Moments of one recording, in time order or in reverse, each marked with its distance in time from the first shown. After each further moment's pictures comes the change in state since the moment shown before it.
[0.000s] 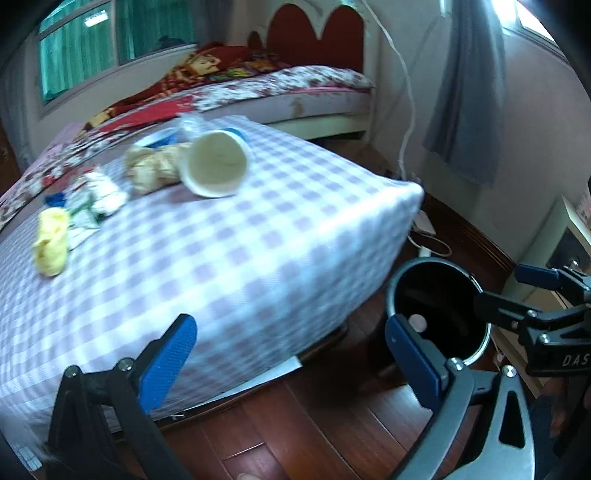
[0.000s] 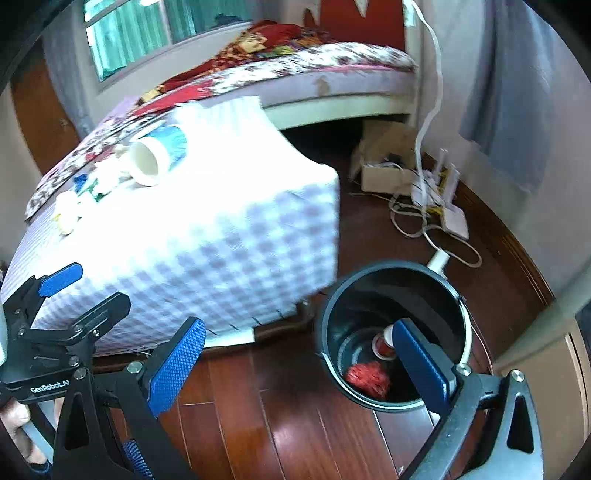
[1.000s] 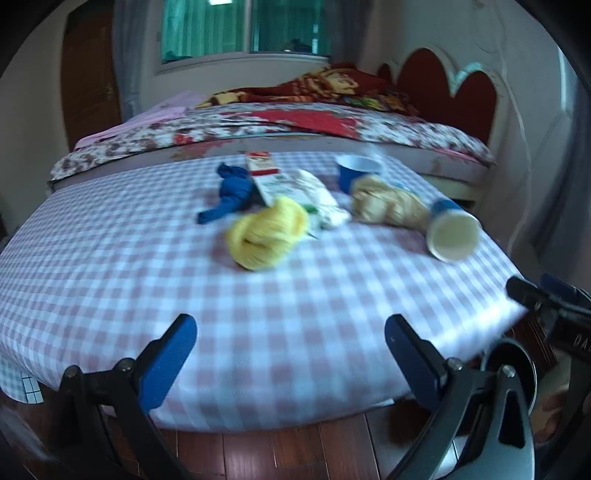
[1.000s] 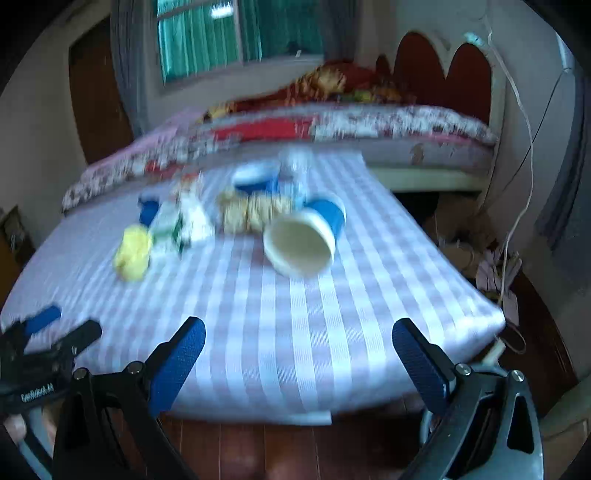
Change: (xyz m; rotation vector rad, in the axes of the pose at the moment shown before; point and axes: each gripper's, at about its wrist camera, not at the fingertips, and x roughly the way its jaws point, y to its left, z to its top) left arm -0.033 0.189 -0.004 -0.329 -0.096 0.254; right arm 0.030 0.163 0.081 -0.152 -0.193 0.109
